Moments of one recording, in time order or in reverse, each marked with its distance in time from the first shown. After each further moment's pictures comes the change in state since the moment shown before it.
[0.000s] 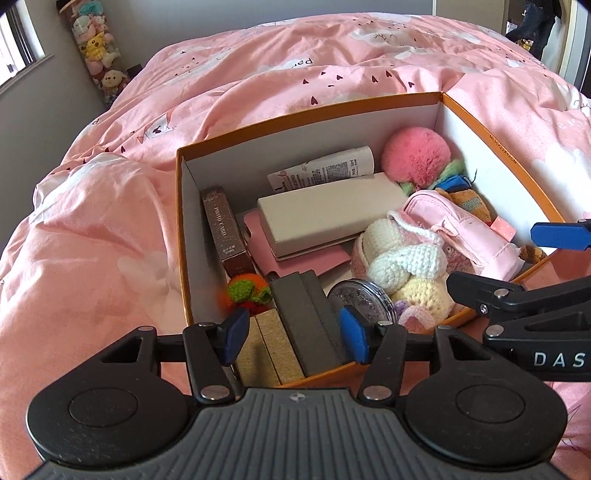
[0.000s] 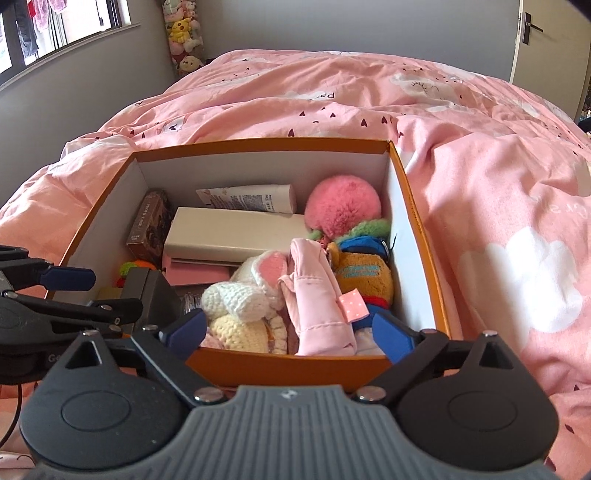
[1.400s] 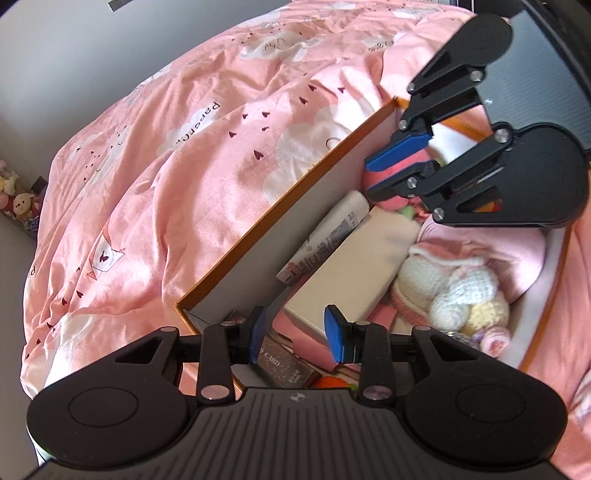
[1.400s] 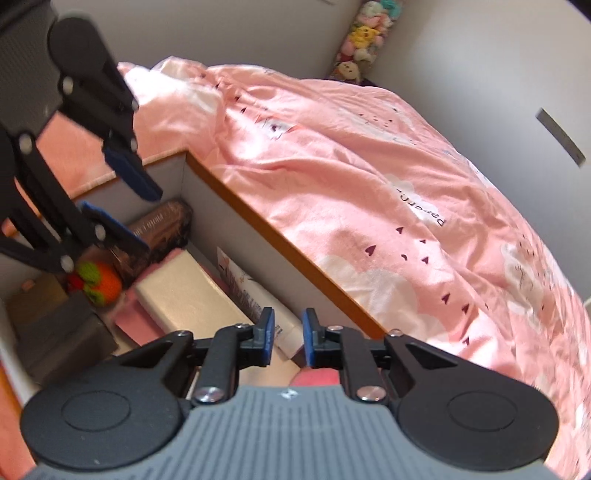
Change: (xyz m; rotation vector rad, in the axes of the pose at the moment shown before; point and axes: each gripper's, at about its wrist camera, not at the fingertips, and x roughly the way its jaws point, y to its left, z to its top) left arm 0.025 0.038 0.084 0.501 -0.047 -0.159; right arm 0.054 0.030 0.108 -0.666 -0.076 0.116
